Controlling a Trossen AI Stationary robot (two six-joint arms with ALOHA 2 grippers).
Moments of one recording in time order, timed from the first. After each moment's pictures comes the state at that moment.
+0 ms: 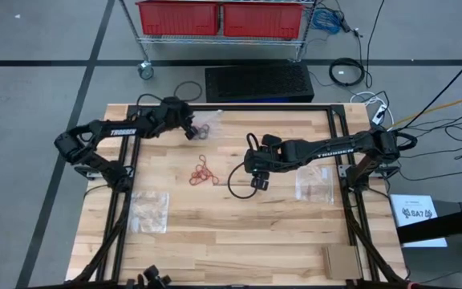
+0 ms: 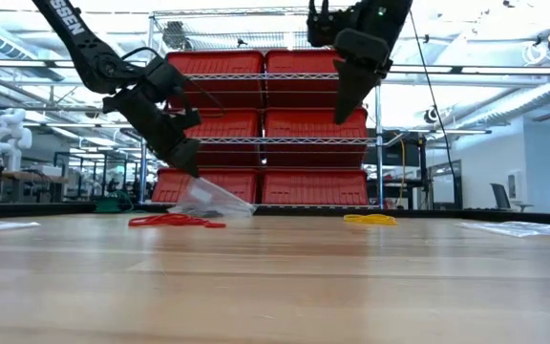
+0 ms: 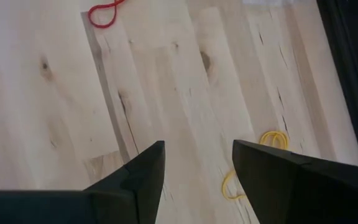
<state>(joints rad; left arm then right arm) 0.77 1.44 0.63 0.18 -0.06 0.24 0.05 1.68 1.39 -0.91 0.36 0.25</state>
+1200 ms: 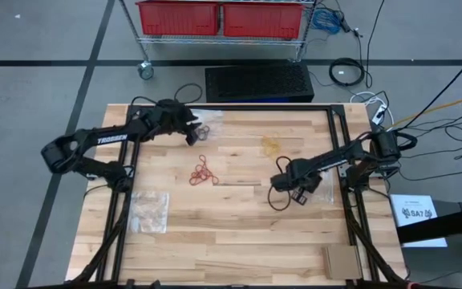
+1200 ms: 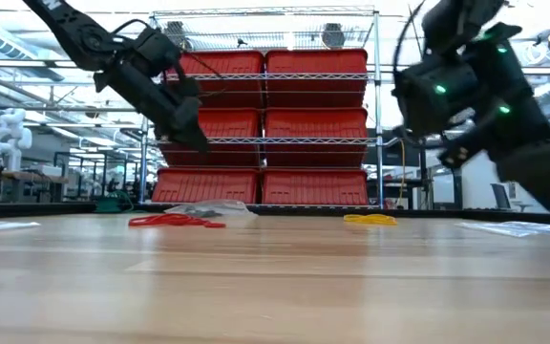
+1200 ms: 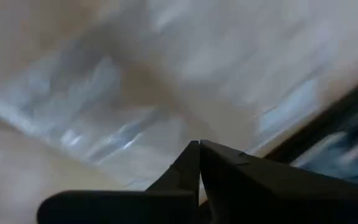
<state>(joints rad) 0.67 1.26 0.64 0.09 0.10 0.11 0.10 1.67 0.87 -1.22 0.00 0.83</state>
